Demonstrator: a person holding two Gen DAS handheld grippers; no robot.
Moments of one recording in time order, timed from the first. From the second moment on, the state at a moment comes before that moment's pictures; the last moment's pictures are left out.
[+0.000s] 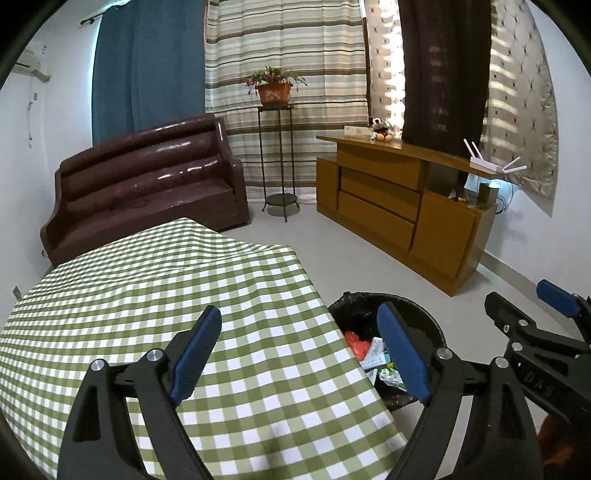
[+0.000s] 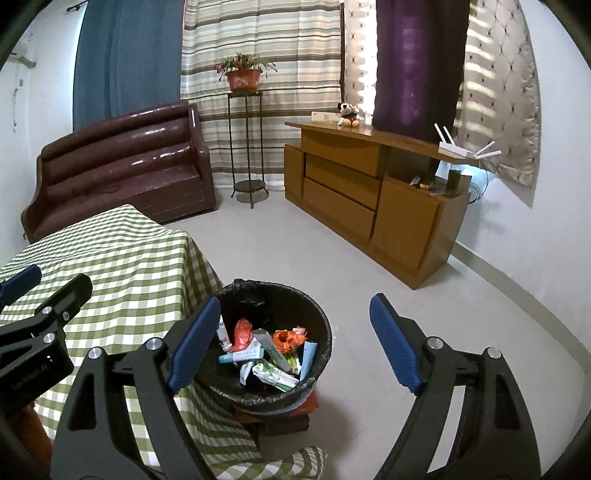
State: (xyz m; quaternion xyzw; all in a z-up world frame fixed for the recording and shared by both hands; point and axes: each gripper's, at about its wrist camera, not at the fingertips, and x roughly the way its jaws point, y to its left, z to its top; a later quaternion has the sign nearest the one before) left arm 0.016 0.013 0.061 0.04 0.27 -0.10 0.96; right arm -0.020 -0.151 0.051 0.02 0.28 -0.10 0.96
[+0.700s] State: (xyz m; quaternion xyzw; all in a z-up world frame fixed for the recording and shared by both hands) left arm -0.003 0.021 0.063 0.04 0.26 -0.10 0.96; right arm -0.040 -0.140 0.054 0.01 0.26 -0.10 0.96
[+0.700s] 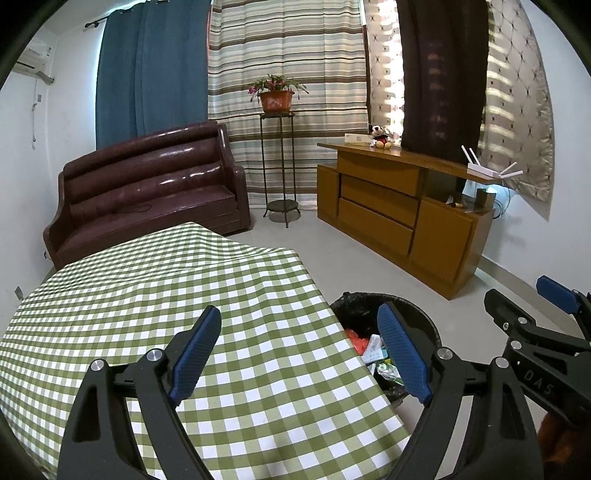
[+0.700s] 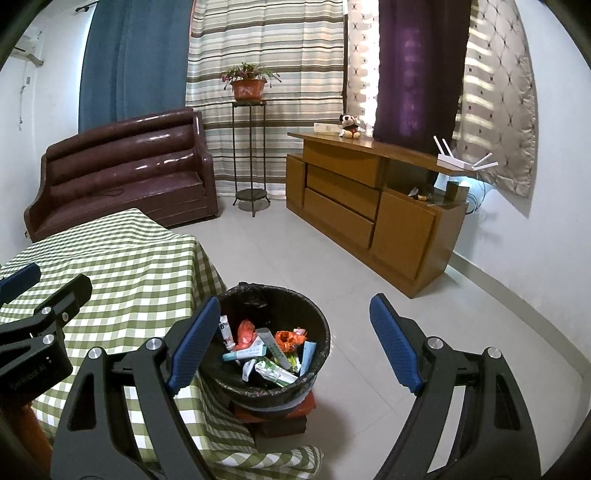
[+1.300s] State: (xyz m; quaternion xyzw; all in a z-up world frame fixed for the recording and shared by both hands) left arm -0.003 0.021 0.062 0.04 0.26 -0.10 0.96; right arm -0.040 -0.139 0.054 0.01 0.26 -0.10 0.96
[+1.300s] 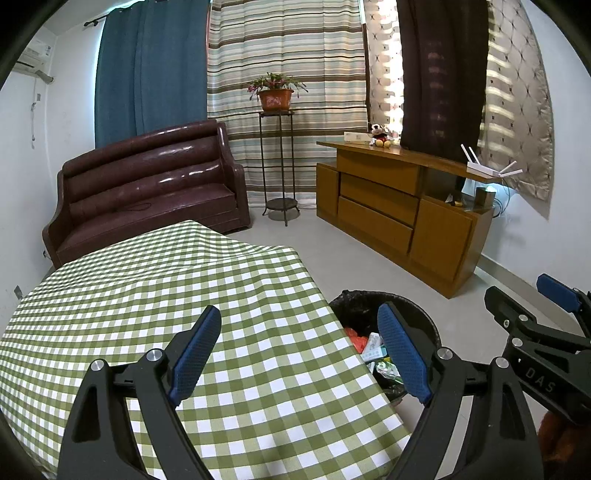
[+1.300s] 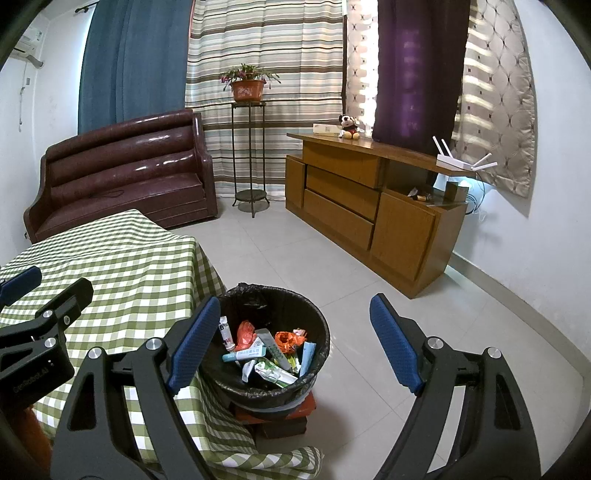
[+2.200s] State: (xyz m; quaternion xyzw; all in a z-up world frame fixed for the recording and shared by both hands) left arm -0.006 0.018 0.061 0.04 0.26 -0.10 0.96; right arm -0.041 -0.139 0.054 0.01 0.26 -0.10 0.96
